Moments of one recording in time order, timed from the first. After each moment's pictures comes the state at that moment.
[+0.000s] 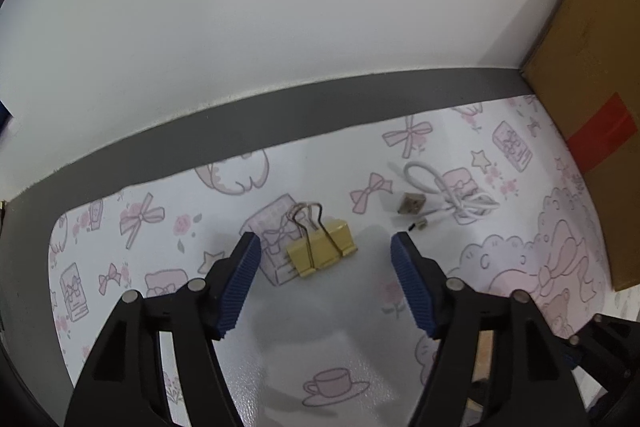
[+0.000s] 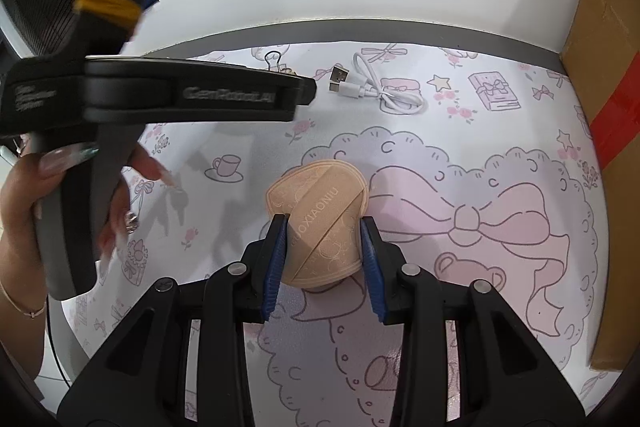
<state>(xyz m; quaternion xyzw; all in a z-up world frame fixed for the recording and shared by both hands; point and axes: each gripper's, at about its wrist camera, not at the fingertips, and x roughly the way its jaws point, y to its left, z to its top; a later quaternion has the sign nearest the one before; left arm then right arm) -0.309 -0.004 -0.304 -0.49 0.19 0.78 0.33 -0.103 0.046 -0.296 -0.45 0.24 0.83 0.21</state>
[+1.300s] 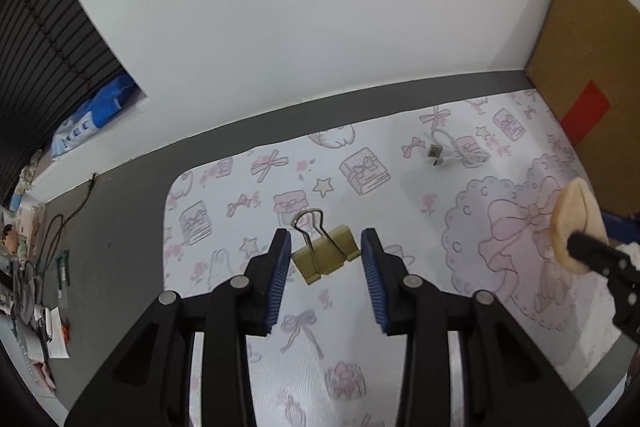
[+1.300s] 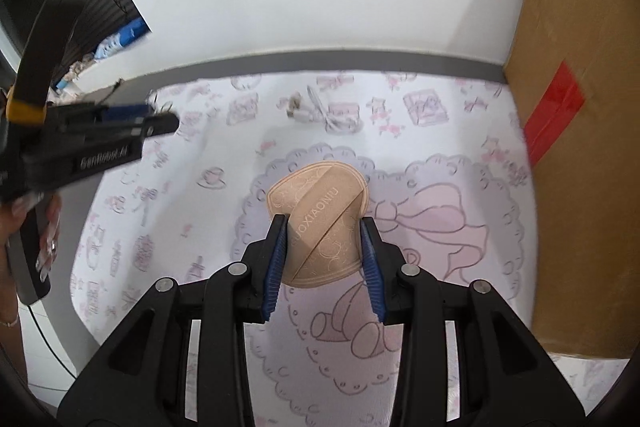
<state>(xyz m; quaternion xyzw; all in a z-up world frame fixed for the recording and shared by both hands) -0.243 -0.037 -0.248 -0.47 0.23 0.81 0.27 -0.063 0.062 -0.244 -0.43 0.24 0.84 0.24</state>
